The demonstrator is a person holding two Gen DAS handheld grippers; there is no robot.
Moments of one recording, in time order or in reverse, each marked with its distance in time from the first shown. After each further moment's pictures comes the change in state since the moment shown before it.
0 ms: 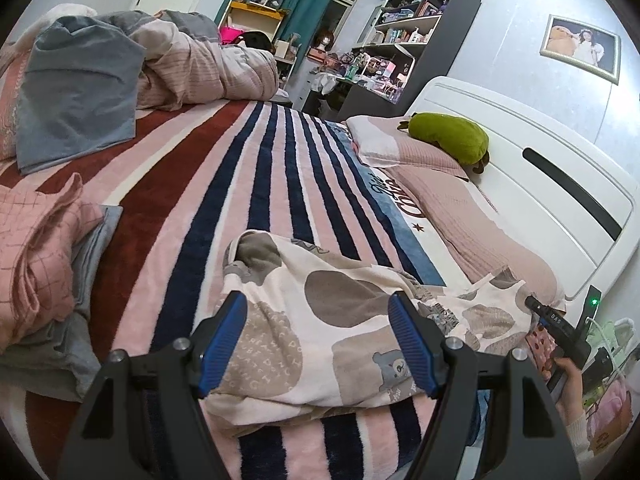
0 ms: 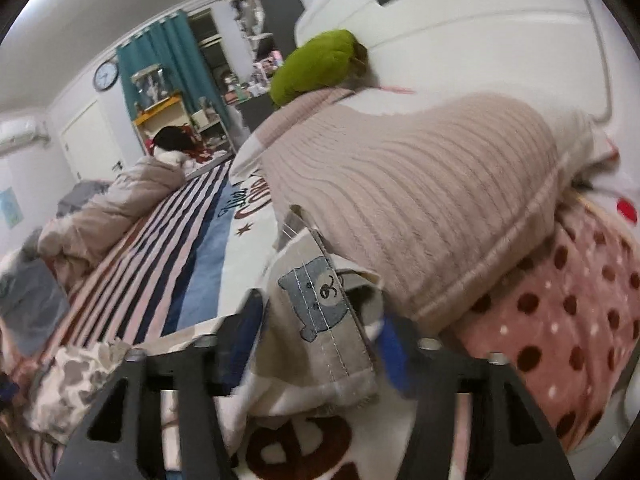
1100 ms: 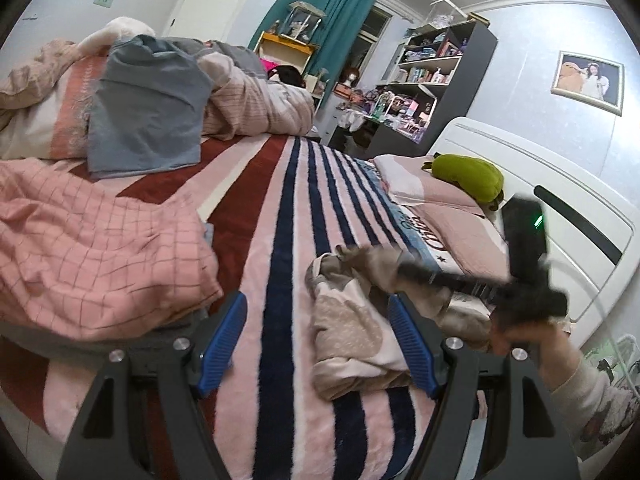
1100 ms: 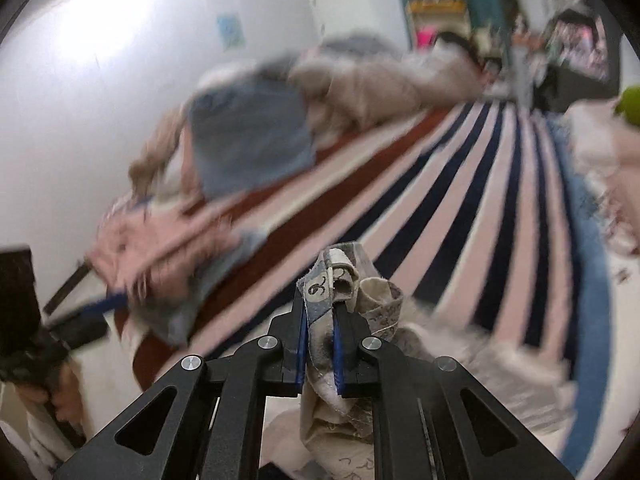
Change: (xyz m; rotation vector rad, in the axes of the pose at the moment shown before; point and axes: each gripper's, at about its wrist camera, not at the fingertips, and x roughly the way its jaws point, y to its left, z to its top) left arm -0.084 0.060 -0.018 -0.058 -0.126 0.069; right arm 0.033 0.377 -0.067 -0.600 0.421 0.738
